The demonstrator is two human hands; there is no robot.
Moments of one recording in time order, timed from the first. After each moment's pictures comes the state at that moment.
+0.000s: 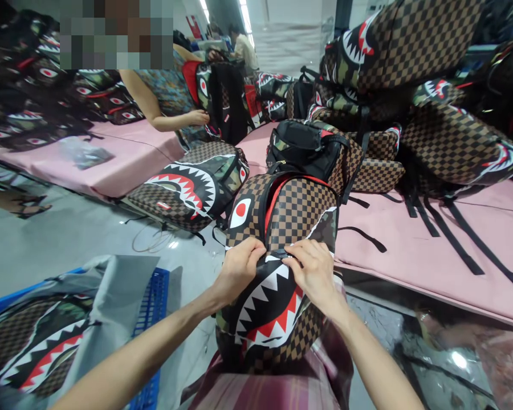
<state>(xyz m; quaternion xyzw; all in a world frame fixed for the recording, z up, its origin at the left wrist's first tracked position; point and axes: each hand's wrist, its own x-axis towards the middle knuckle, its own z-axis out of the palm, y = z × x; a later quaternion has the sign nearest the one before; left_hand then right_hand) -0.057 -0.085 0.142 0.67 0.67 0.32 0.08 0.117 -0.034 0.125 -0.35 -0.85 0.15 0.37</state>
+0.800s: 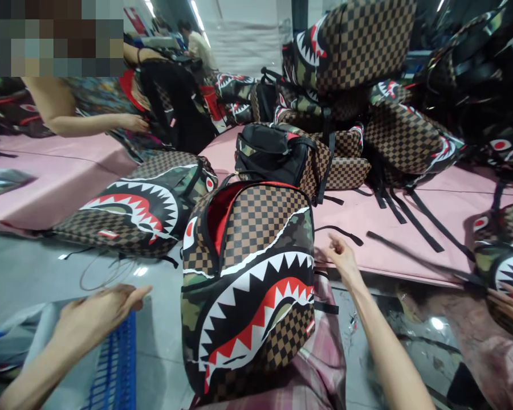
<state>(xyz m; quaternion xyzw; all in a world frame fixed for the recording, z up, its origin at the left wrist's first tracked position) -0.222 -0.126 0.120 0.61 0.77 0.16 0.11 0.204 0.020 0.060 -0.55 -0.46 0.49 0.49</state>
